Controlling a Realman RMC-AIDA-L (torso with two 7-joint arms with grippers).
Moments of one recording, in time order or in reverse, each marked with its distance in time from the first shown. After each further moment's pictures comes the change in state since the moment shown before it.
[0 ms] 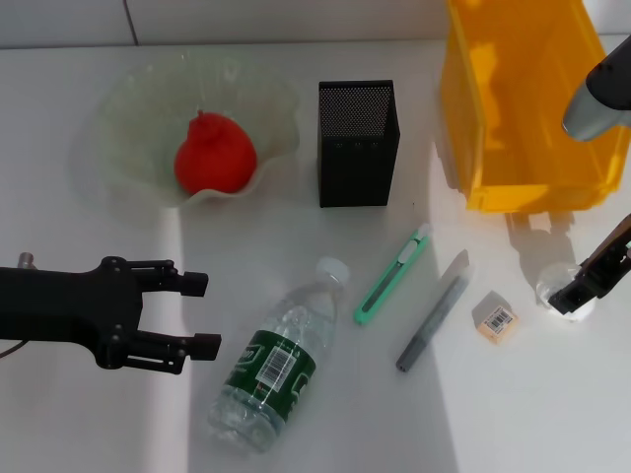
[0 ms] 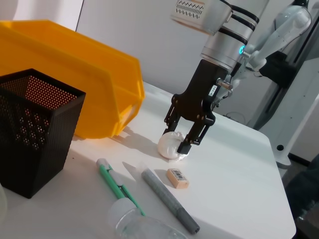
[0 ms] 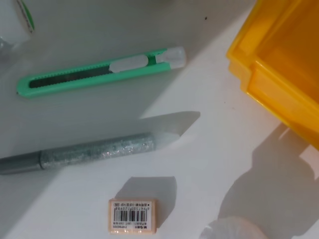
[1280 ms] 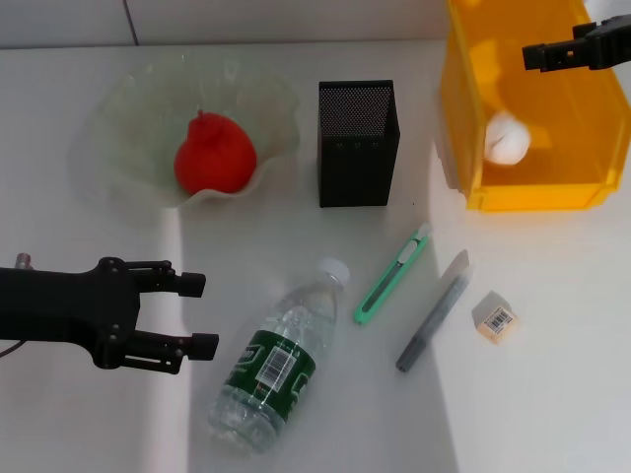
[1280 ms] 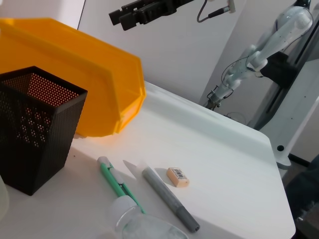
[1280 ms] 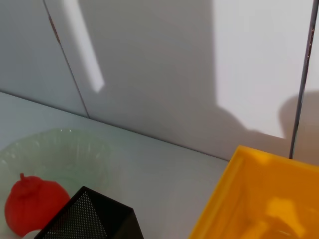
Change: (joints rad) left arm 0.001 0.003 0.000 -0.001 0.000 0.002 -0.008; right arm -0.075 -0.006 0.332 -0.220 0.431 0.250 -0.053
